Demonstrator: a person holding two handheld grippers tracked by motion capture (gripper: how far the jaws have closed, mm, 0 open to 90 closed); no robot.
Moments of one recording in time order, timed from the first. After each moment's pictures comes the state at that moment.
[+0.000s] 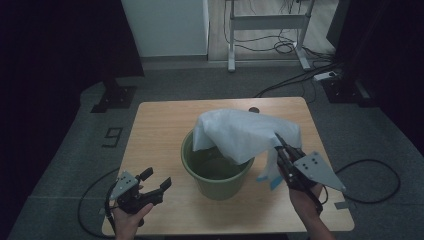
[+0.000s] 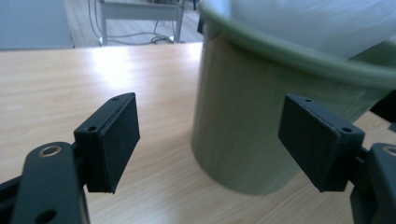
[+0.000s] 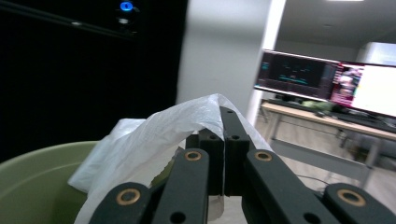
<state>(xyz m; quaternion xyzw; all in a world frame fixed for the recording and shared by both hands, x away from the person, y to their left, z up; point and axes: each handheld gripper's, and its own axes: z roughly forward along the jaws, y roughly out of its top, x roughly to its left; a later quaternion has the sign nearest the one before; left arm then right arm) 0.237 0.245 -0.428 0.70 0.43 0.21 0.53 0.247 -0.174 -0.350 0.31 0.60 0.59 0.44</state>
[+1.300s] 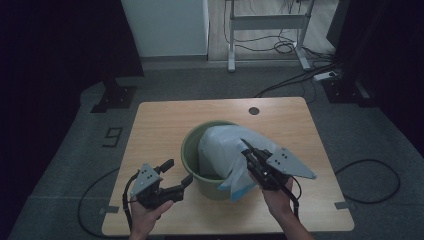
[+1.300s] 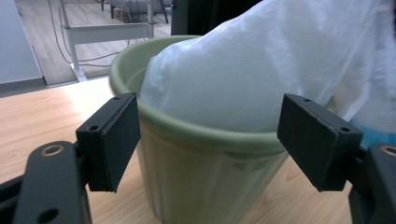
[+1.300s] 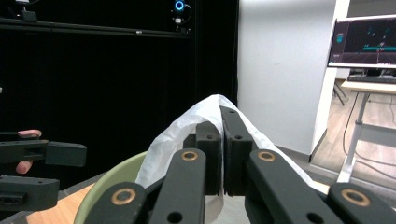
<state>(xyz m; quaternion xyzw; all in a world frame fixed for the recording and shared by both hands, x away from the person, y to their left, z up) 0.238 0.187 -0.392 0.72 0.36 0.21 0.55 0.259 -0.126 -0.359 0.31 0.63 0.65 0.31</state>
